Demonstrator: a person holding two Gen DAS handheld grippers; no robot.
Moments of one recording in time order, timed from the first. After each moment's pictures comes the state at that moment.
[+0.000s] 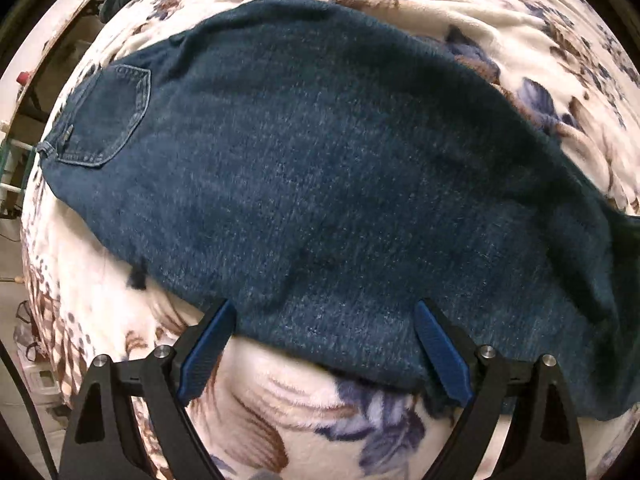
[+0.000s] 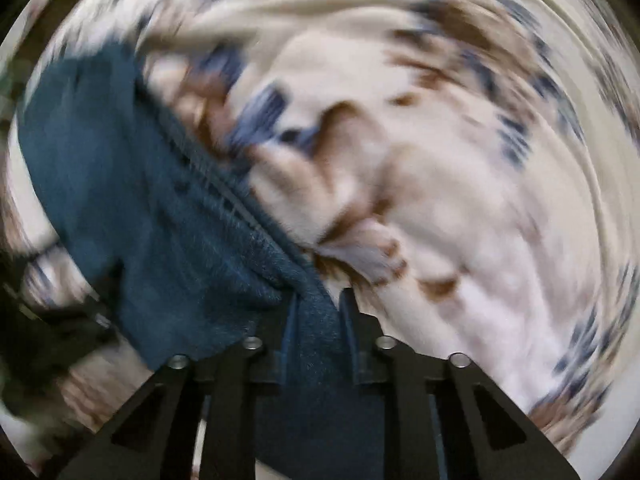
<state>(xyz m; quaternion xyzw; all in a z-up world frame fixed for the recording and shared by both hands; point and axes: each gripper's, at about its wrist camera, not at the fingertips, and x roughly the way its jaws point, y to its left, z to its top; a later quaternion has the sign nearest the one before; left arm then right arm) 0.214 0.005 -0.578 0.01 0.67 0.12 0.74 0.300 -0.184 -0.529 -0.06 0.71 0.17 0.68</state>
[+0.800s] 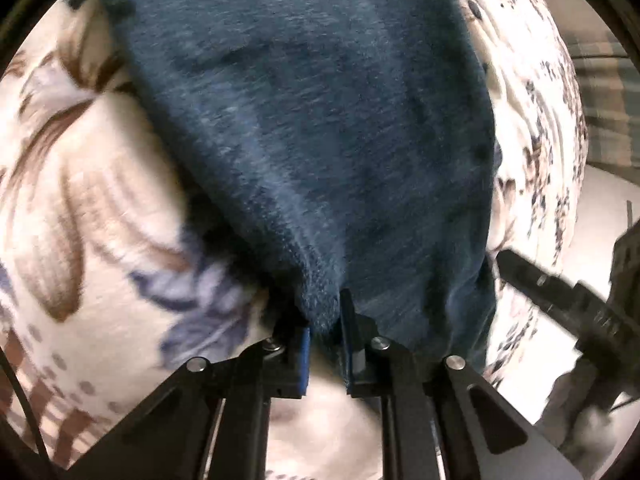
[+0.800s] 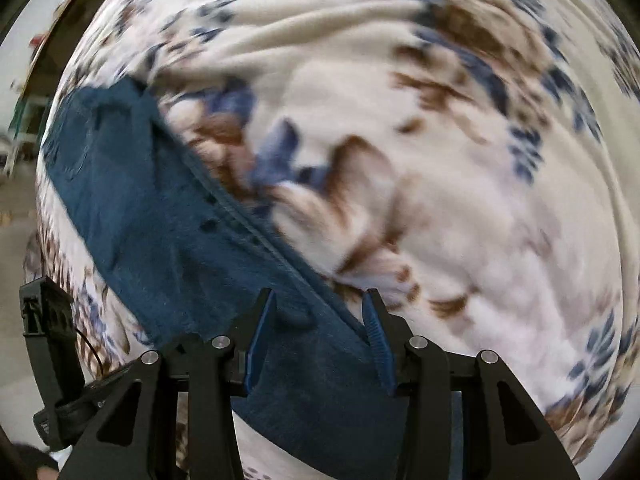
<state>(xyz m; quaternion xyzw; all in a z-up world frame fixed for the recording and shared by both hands) 0.154 0.029 -0.587 -0.42 0.65 0.10 0.63 0.354 -0.181 -0.526 -0.04 0.73 0.22 0.64</state>
